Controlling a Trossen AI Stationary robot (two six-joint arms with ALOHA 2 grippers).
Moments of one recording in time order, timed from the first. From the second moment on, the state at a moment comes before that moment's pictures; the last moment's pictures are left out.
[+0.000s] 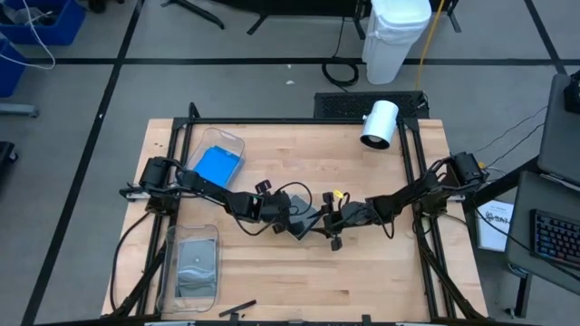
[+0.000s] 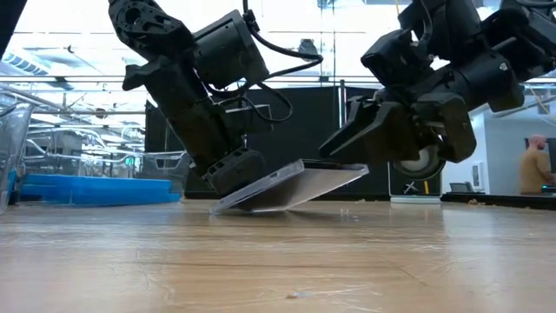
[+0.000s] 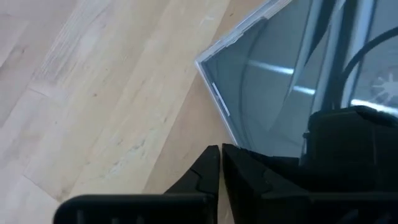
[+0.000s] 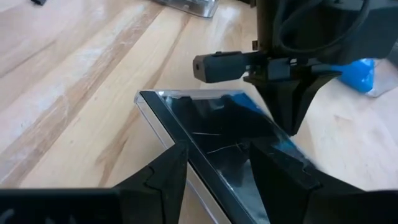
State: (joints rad) left arm -0.17 1.94 1.01 -0.19 -0.45 -0.40; right arm 0.21 1.68 0.52 0.69 0.23 -0.24
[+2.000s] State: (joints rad) left arm -0.19 1.94 1.01 0.01 -0.16 -0.43; right arm 0.20 1.46 0.52 0.59 0.26 -0.20
